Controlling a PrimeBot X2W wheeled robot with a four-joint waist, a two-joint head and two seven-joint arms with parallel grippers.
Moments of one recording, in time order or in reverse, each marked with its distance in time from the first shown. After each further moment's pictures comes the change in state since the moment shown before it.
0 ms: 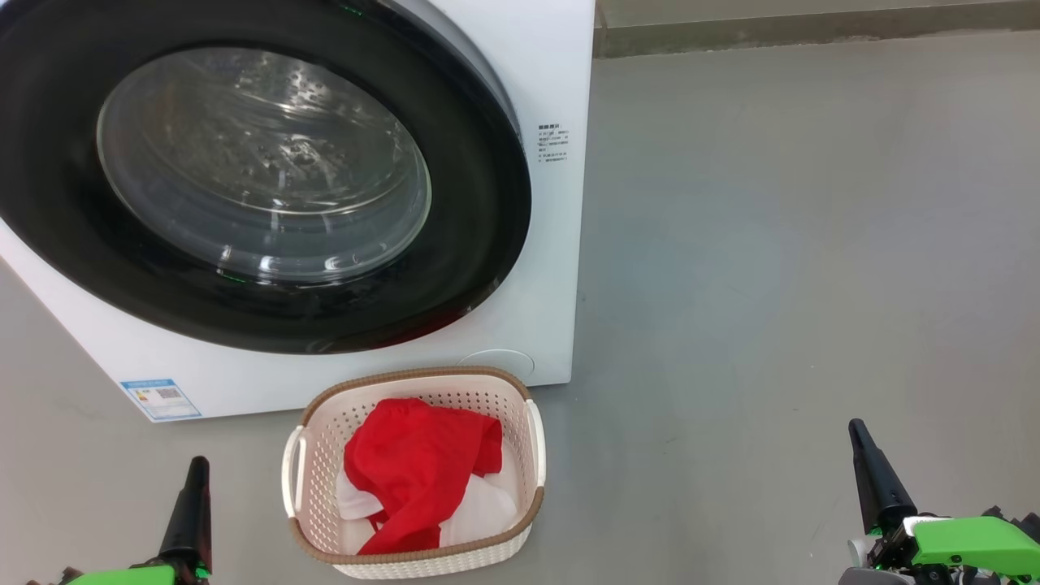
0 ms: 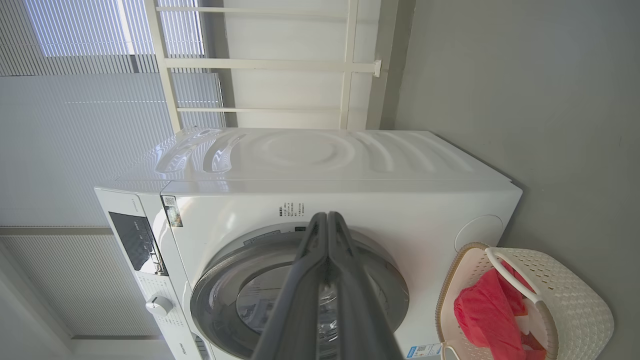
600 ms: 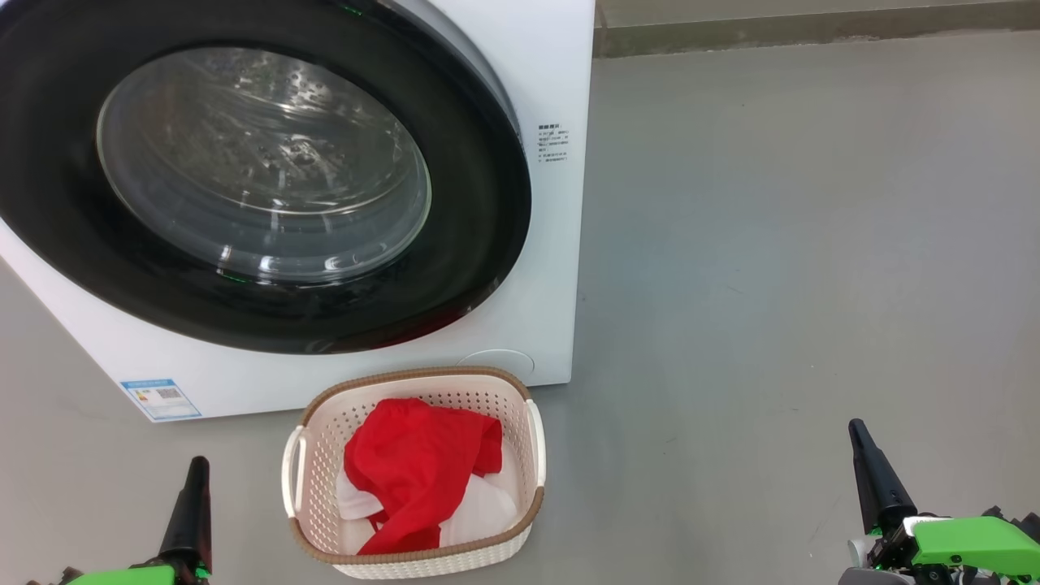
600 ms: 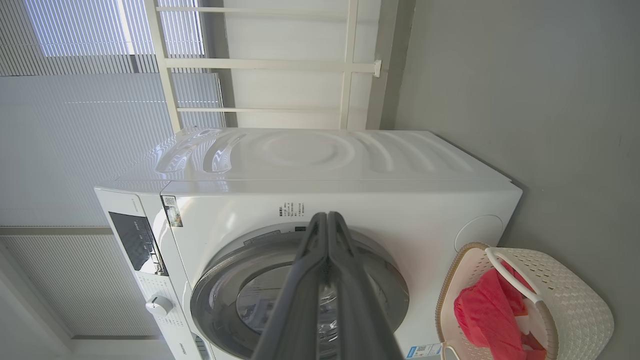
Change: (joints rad) left arm 0.000 0.000 0.000 0.000 0.000 0.000 0.000; right arm 0.000 0.000 0.000 0.000 0.000 0.000 0.000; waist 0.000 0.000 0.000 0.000
